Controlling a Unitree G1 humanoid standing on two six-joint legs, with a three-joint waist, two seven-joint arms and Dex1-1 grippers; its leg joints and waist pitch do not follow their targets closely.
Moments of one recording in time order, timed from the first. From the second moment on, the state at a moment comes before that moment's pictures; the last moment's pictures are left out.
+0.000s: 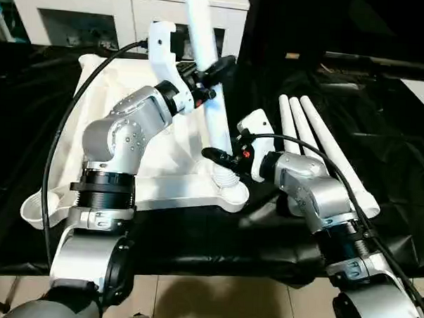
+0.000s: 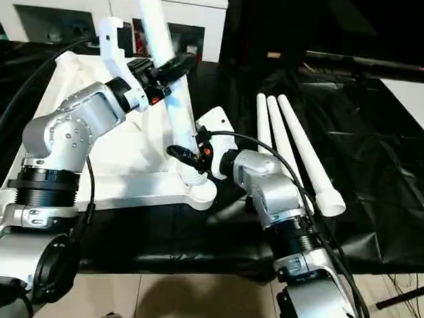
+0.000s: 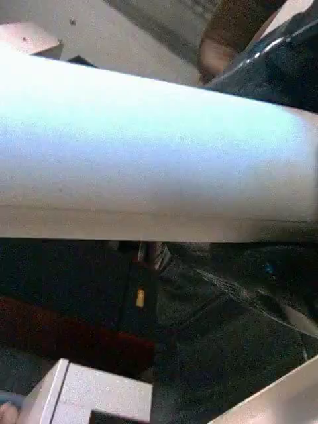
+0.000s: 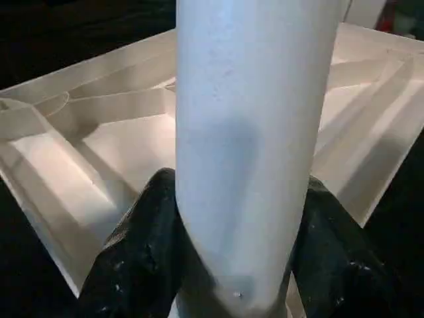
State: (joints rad) left arm -0.88 0.10 0.18 0.28 -0.48 0.61 -0.40; right arm -0.67 -0.15 0.18 0.41 0.19 0.38 0.68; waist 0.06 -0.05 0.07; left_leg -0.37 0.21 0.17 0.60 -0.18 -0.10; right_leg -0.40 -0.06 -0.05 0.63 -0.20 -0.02
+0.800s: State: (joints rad) left arm -0.90 0.22 0.05 0.19 -0.47 0.70 -0.58; right arm -0.70 -0.30 0.13 0.37 0.36 0.47 1.05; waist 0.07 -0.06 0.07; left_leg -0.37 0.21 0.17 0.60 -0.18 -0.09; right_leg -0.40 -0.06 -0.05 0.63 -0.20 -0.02
